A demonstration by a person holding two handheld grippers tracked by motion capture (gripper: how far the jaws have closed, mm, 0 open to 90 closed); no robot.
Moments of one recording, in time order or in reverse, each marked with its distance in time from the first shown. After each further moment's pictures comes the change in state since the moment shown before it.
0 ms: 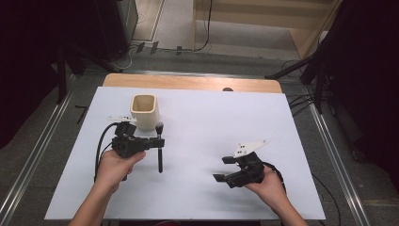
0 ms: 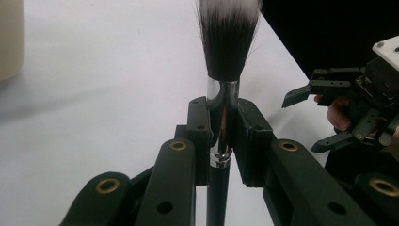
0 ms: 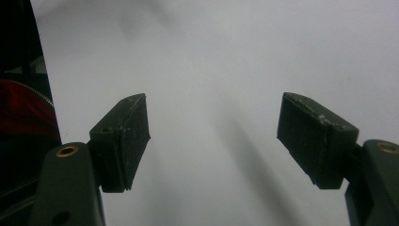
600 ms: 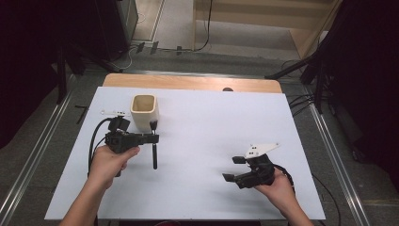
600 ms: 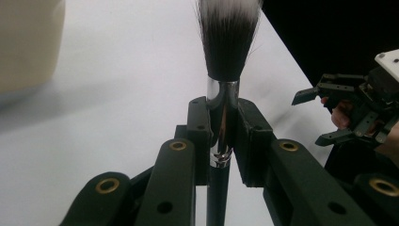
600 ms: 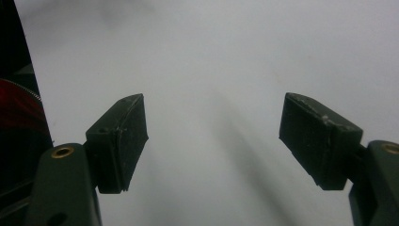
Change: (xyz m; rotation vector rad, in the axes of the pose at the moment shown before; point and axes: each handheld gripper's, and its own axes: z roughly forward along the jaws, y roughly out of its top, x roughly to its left) left arm 0.004 0.013 -0.016 0.001 0.017 -0.032; right arm -0.008 -0.017 -0.019 -0.030 -0.045 0.033
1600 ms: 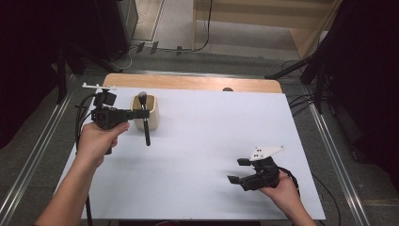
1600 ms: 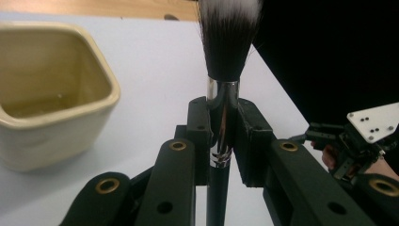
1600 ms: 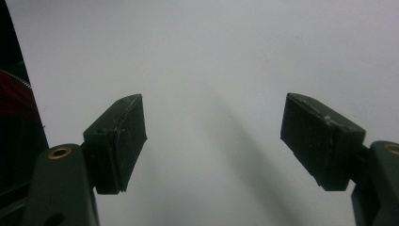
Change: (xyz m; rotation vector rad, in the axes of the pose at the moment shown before) left arm -0.006 0.059 -0.040 -0.100 0.035 0.019; right arm -0.004 -0.012 -0.007 0.009 -0.019 0.017
